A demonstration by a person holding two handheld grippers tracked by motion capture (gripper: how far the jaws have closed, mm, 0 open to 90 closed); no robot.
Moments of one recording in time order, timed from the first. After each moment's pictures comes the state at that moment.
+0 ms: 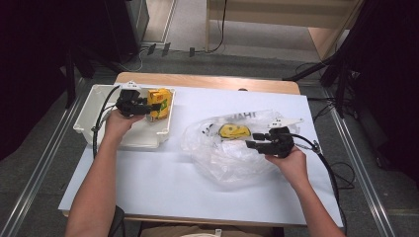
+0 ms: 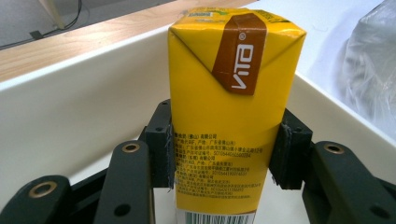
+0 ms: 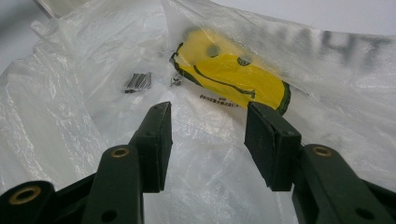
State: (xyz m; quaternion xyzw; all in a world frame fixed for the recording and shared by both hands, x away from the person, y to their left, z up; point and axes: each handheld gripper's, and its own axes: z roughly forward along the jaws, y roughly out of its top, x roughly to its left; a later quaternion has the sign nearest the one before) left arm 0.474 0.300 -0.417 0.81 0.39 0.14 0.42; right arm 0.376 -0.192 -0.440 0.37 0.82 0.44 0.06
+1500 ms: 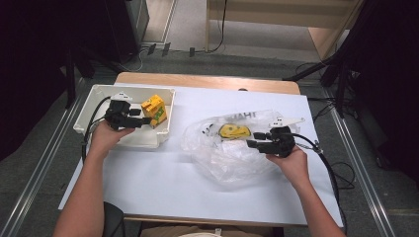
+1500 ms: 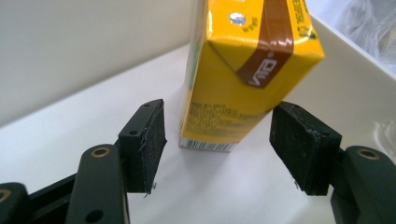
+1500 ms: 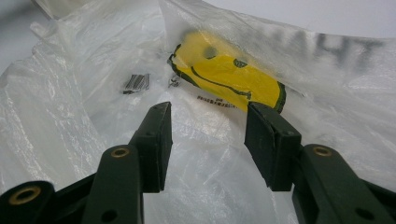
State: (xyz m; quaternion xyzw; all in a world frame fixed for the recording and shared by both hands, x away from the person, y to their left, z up) left arm 0.429 0.318 -0.412 0.82 0.43 0.14 0.36; right arm 0.377 -0.195 -0.438 0.37 0.82 0.44 0.07
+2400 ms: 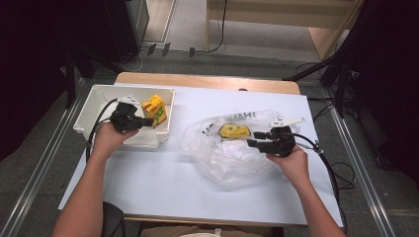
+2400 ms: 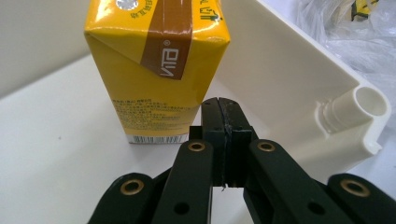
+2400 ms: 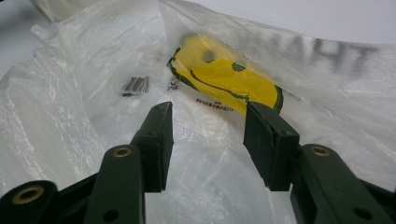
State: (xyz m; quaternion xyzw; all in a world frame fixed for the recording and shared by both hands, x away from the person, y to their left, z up) left arm 0.424 0.298 -0.411 0.85 0.39 0.08 0.35; right arm 0.377 -0.195 -0.437 0.37 0.81 0.44 0.07
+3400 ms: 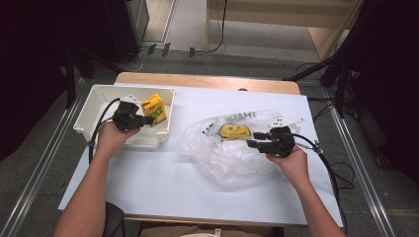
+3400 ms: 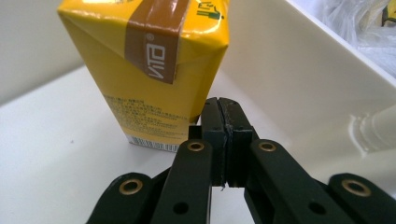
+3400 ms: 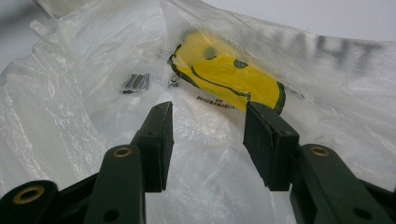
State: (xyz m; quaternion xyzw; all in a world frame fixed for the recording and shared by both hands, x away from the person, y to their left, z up) left arm 0.432 0.298 -0.419 0.84 0.41 0.10 0.35; right arm 0.377 -0.194 -0.438 0.36 0.82 0.44 0.07
